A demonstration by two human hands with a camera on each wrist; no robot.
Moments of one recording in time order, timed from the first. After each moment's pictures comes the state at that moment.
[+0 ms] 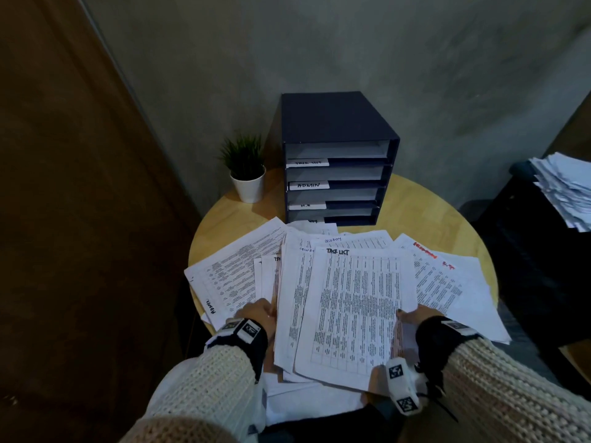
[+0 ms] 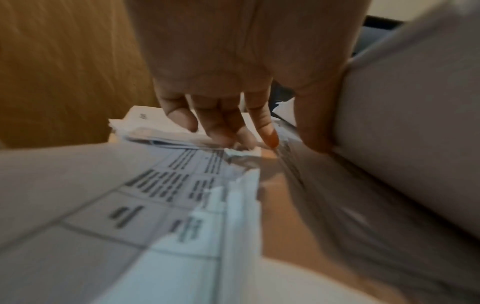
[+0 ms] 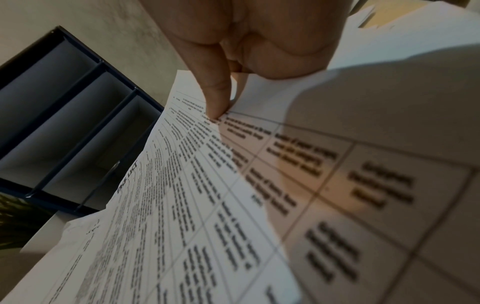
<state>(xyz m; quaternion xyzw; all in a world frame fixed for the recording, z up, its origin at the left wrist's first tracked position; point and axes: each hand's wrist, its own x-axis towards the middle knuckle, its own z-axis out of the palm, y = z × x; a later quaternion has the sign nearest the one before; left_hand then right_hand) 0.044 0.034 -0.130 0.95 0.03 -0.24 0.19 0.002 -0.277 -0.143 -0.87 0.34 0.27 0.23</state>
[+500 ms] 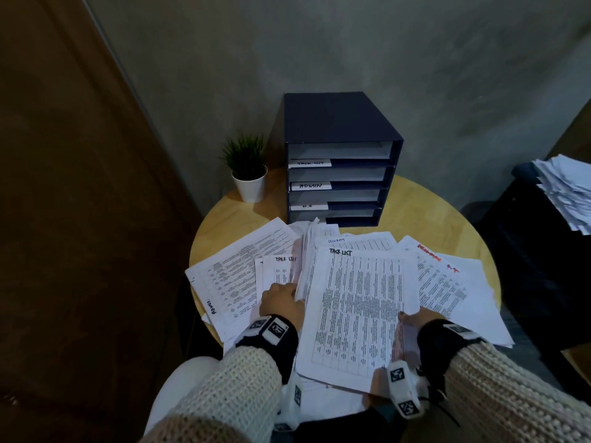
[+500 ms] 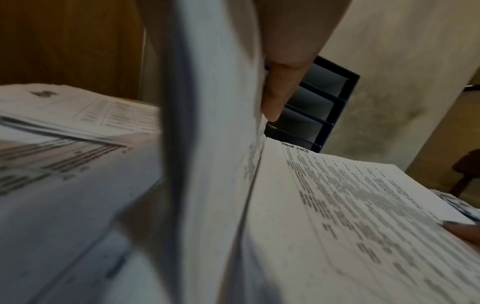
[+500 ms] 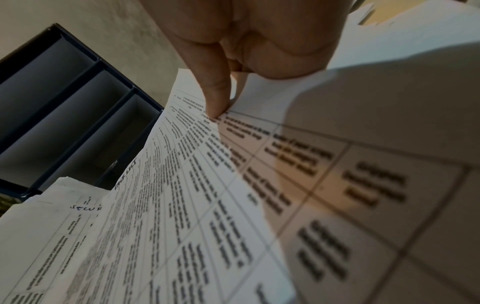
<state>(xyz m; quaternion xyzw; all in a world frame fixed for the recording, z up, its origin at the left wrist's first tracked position) 0.045 -0.016 -0.121 0.95 0.01 -0.13 0.29 0.008 -0.283 -0.160 -0.87 0.35 0.26 0.24</state>
